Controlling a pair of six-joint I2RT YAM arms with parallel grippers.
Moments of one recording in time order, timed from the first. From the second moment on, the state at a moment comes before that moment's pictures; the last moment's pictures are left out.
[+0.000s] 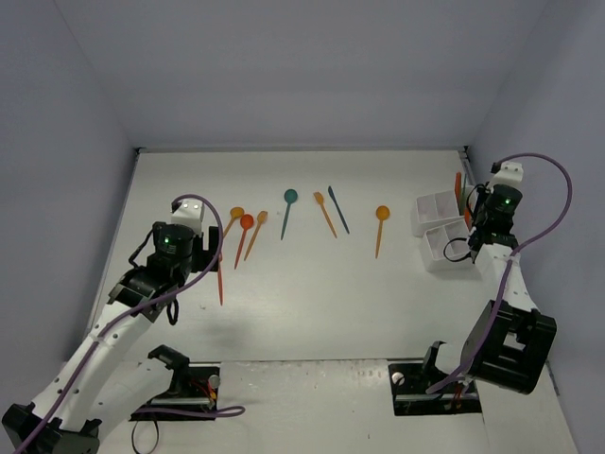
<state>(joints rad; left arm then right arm) -0.43 0.81 0.84 -0.64 -0.36 -0.15 -0.34 1.28 0.81 0.12 0.17 -0.13</state>
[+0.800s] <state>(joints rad) -0.43 0.75 0.84 -0.64 -0.37 -0.15 -0.11 1.18 0.92 -0.09 0.17 -0.02</state>
